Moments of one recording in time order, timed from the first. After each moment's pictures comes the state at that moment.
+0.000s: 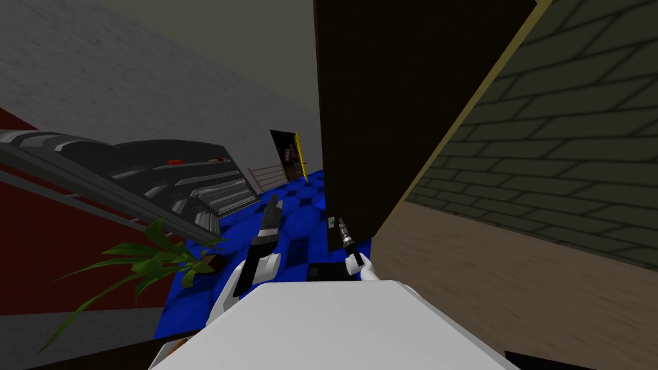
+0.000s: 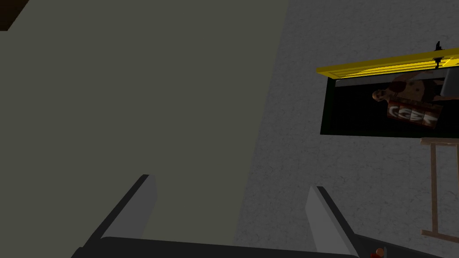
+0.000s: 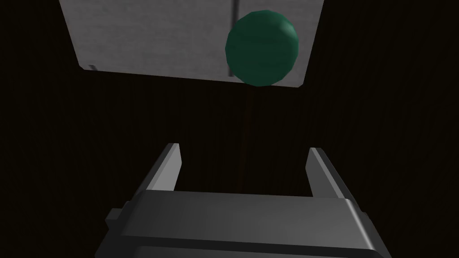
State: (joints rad) arm -0.14 -0.01 0.35 -0.64 -0.22 -0.81 0.15
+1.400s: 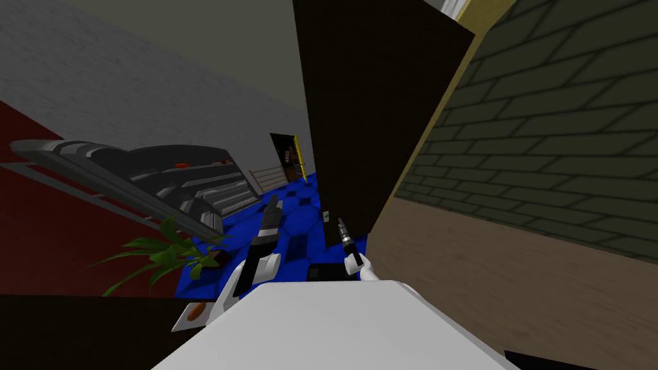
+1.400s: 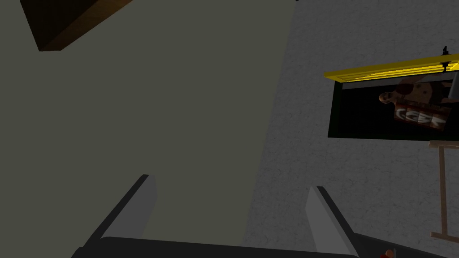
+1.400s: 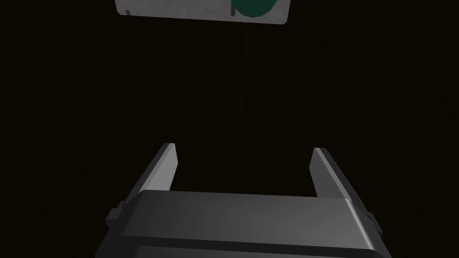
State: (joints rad) arm -0.14 -0.02 0.42 -0.65 -0.31 -0.80 0.20
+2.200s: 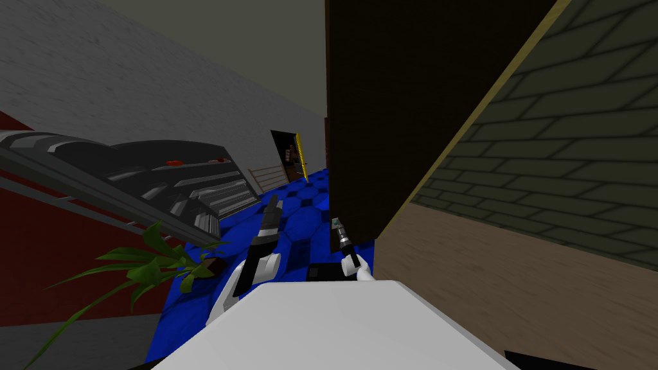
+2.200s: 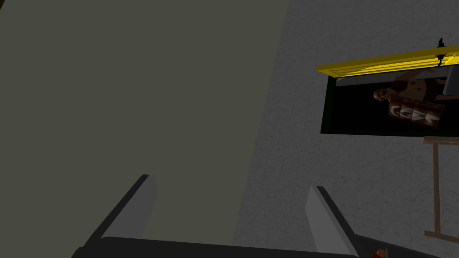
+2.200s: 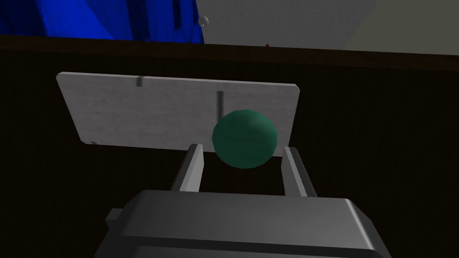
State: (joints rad) arm -0.14 0.03 0.41 -0.64 -0.32 -0.82 0.22
